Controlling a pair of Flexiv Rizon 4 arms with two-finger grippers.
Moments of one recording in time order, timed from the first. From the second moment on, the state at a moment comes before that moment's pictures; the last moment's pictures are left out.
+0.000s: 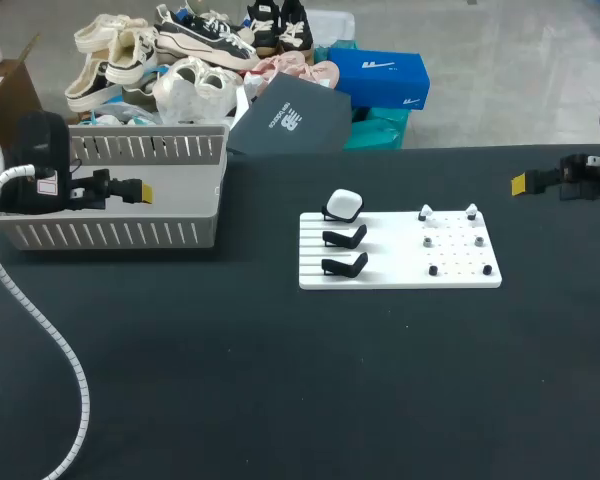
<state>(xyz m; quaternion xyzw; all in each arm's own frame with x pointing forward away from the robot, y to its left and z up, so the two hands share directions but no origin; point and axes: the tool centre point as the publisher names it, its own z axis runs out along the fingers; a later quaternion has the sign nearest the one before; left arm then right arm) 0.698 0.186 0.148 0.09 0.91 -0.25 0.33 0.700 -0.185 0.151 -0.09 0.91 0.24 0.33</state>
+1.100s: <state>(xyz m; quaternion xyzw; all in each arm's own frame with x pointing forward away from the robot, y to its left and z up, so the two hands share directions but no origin) 0.732 0.149 0.179 0.34 0.82 -0.27 0.37 0.700 -0.185 0.151 -0.09 0.91 0.24 0.33</state>
